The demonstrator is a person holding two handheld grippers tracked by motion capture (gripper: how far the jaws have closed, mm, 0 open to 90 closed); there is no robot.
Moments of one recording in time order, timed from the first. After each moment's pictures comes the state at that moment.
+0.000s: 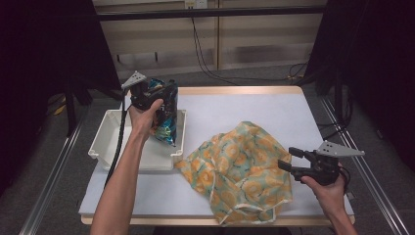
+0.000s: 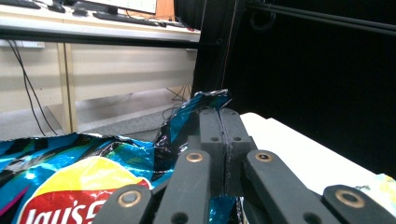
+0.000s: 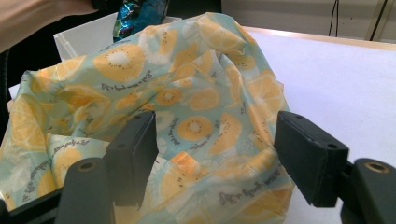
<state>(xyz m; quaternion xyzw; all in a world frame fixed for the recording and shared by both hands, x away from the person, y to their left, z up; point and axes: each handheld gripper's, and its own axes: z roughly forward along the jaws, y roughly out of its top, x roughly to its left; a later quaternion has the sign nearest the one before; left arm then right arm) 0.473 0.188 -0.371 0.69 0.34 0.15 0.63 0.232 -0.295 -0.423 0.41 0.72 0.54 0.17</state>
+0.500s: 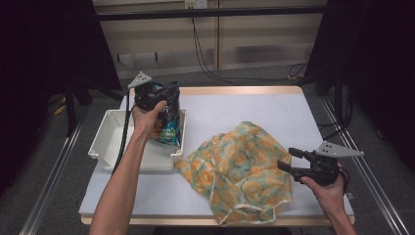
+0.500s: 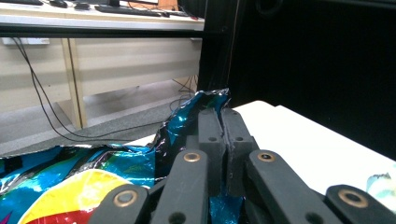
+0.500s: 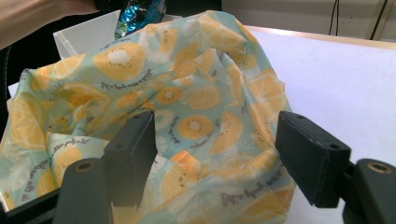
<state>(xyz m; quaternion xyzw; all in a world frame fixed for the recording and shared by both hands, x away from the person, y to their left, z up) 0.472 0.180 -0.372 0.71 0.33 0.17 0.60 0.231 -0.293 -0.425 0.41 0.72 0.53 0.17</state>
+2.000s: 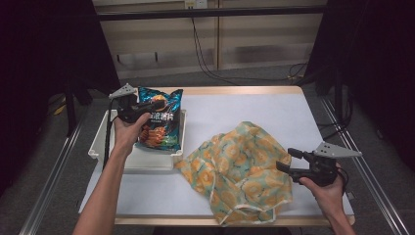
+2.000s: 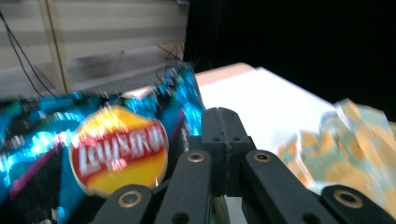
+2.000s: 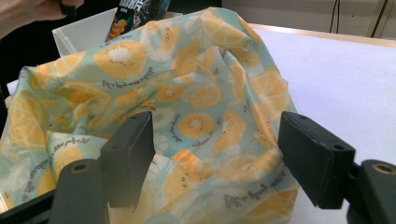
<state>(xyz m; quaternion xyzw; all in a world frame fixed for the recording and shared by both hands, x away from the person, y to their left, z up) 0.428 0.228 -0.374 0.75 0.33 0.11 0.56 0.230 -0.290 -0.425 0.41 0.73 0.53 0.17</state>
